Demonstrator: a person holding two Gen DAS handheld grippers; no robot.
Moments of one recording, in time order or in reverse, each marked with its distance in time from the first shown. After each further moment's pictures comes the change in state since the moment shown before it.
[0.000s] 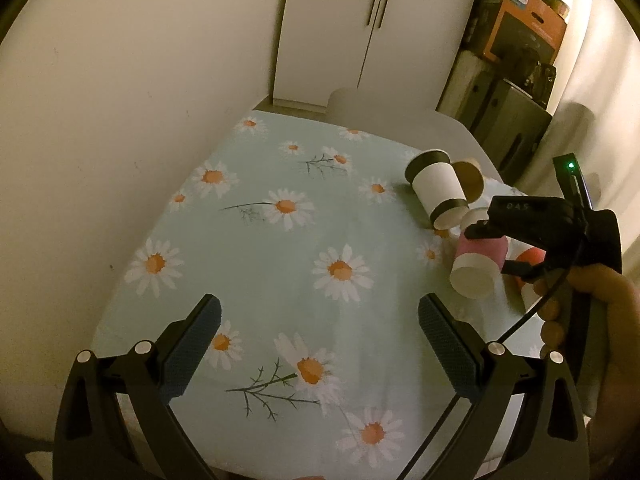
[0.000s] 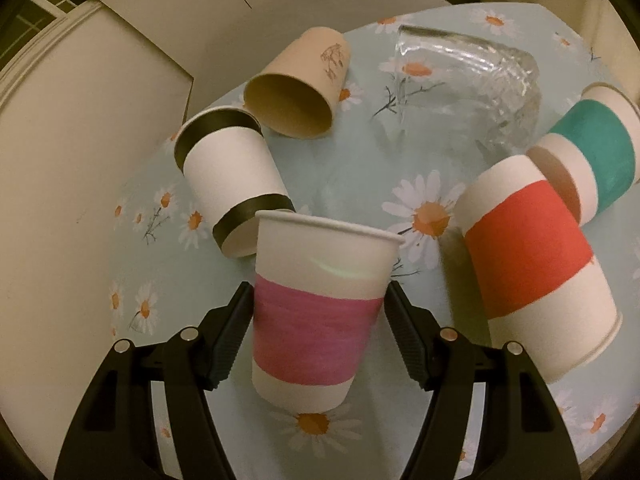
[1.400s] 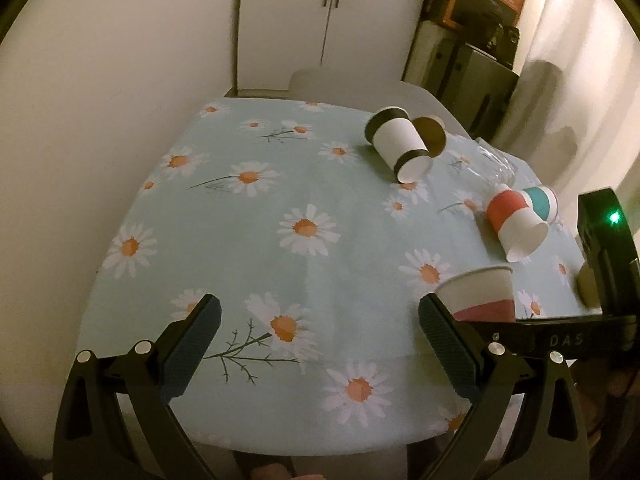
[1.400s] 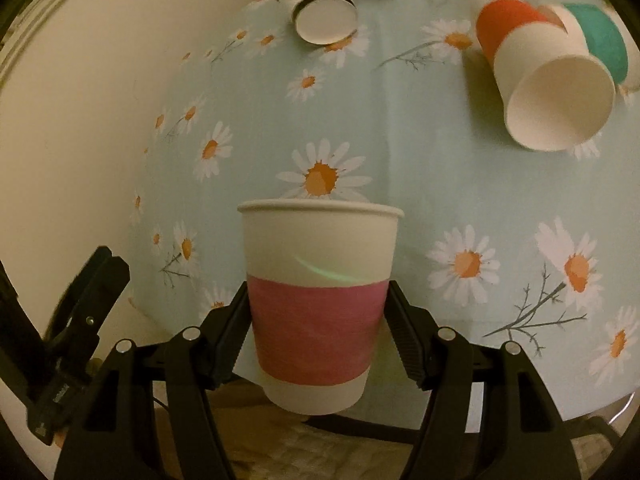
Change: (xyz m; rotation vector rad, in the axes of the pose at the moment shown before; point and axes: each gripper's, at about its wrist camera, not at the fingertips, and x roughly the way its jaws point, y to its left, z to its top) left arm -0.004 -0.019 -0.029 0.143 0.057 -0.074; right arm -0.029 -0.011 -0.120 -0.301 0.231 0.126
